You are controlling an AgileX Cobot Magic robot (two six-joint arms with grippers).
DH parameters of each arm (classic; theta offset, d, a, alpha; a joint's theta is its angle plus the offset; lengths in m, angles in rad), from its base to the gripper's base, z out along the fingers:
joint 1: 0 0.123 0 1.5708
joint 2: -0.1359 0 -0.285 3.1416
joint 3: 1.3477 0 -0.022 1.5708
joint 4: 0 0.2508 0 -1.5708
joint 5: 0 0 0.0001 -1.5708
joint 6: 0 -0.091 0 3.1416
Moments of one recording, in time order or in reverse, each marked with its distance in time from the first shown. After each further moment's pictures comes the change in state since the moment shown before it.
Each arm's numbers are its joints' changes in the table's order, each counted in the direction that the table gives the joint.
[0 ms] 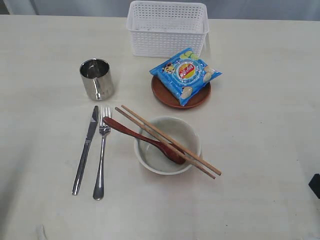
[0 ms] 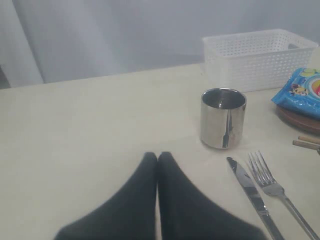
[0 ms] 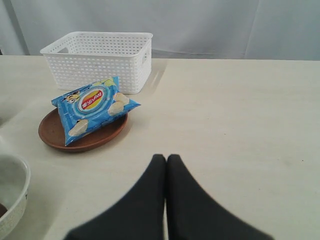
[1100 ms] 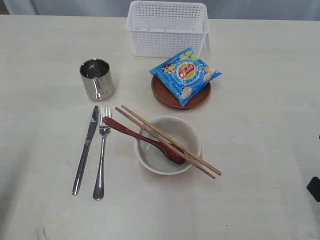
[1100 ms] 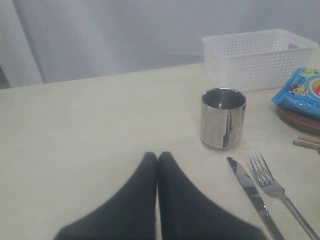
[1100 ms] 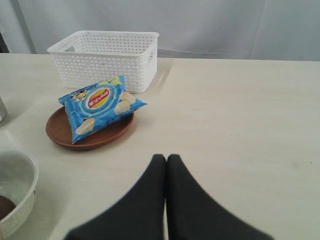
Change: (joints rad) left arm 0.000 0.000 0.000 0.000 0.000 0.000; right arm 0.031 0.000 0.000 0.000 0.000 0.000
